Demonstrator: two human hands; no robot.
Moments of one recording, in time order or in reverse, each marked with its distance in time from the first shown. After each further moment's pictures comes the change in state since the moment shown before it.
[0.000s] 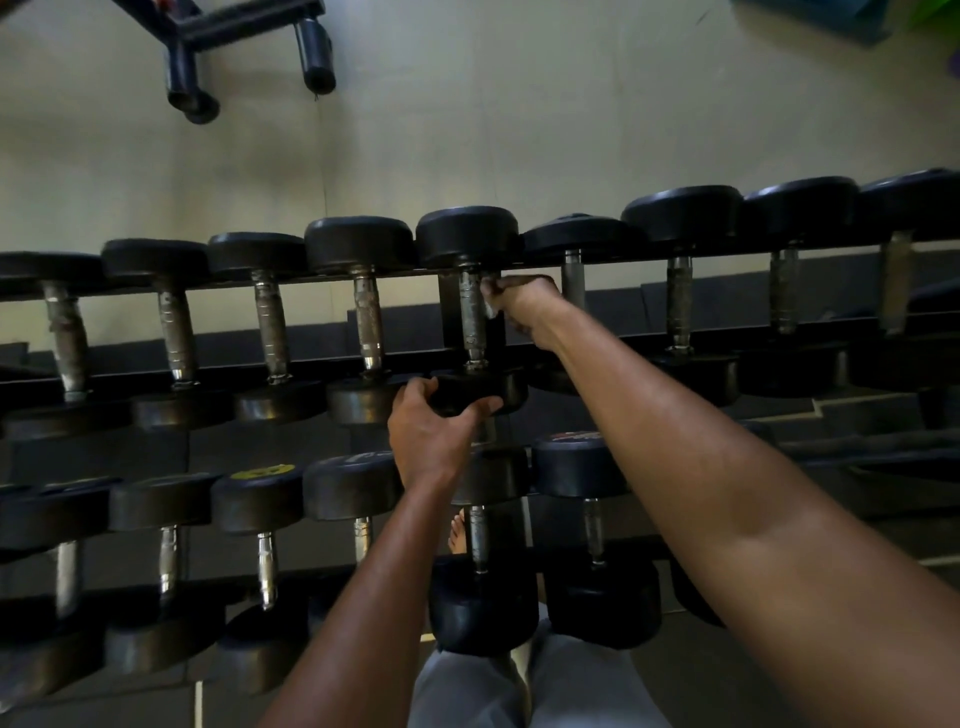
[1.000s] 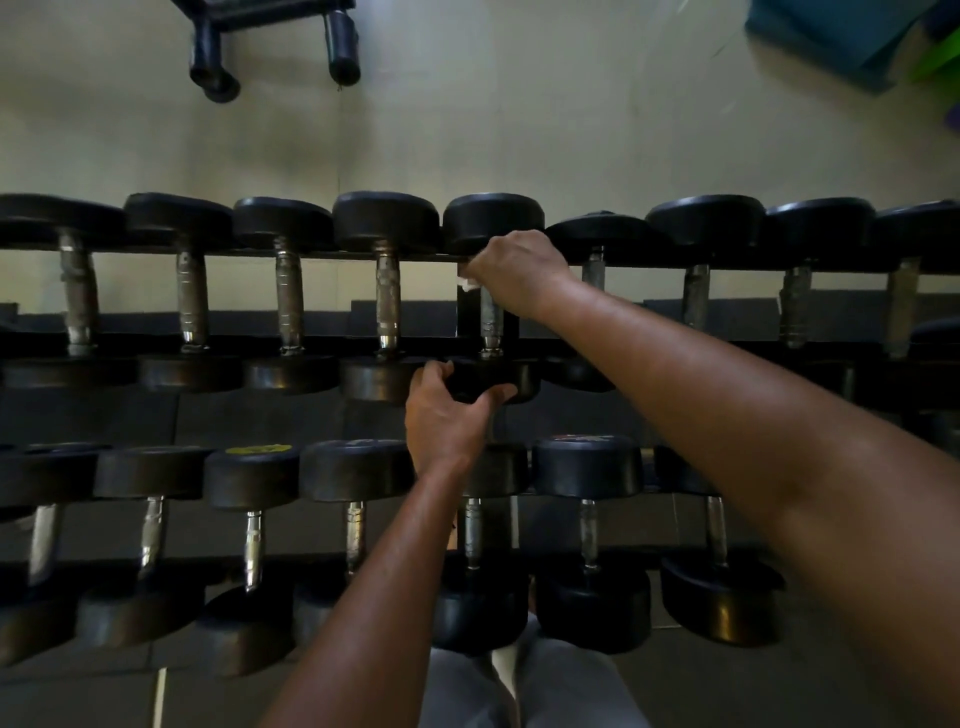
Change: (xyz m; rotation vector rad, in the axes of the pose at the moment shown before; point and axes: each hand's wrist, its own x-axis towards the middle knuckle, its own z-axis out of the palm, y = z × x) left_hand 0.001 -0.014 0.005 -0.013 0.015 0.032; right_hand -0.023 -0.046 0.029 -1.662 0.169 -0.955
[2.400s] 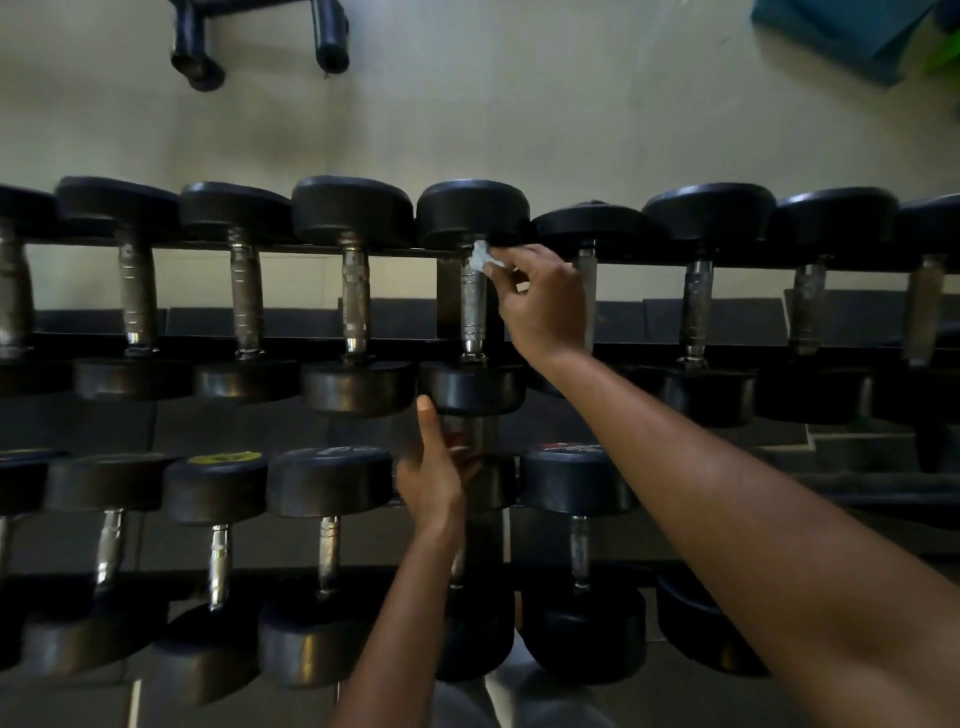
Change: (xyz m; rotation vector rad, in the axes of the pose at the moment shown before) left_hand -0.038 -0.022 0.036 -0.706 0.032 -0.558; right_hand -0.045 -0.002 0.074 0.910 0.623 0.515
